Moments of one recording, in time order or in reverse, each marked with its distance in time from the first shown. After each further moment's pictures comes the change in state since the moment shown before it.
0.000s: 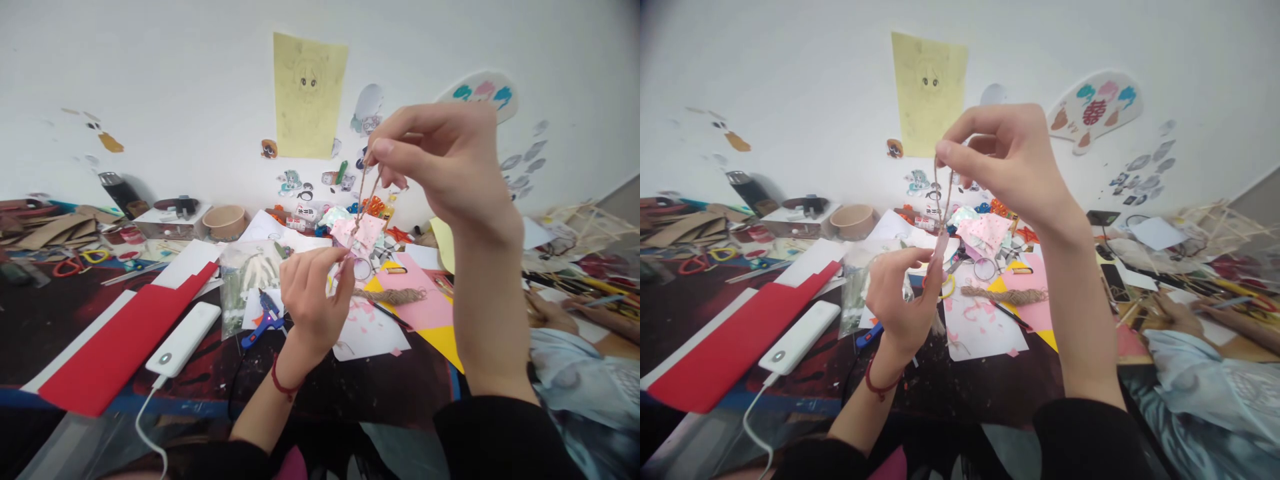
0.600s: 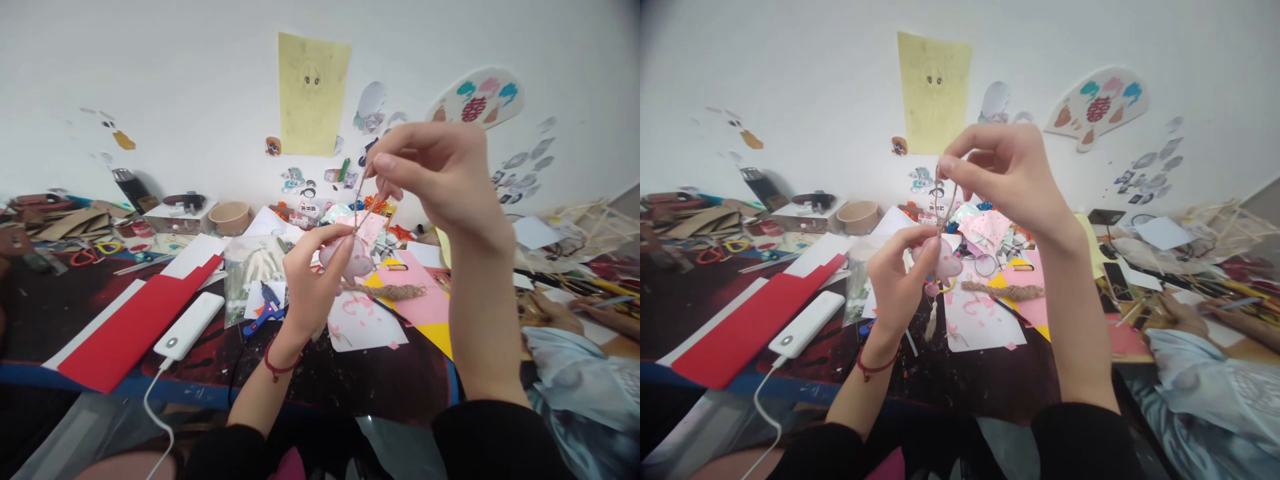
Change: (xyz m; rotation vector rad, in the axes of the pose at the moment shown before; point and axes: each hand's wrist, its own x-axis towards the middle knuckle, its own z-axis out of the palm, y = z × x) left_hand 0.016 0.009 -0.006 -0.417 -0.183 -0.386; right_hand -0.023 -0.001 -0.003 0.062 -0.043 0.003
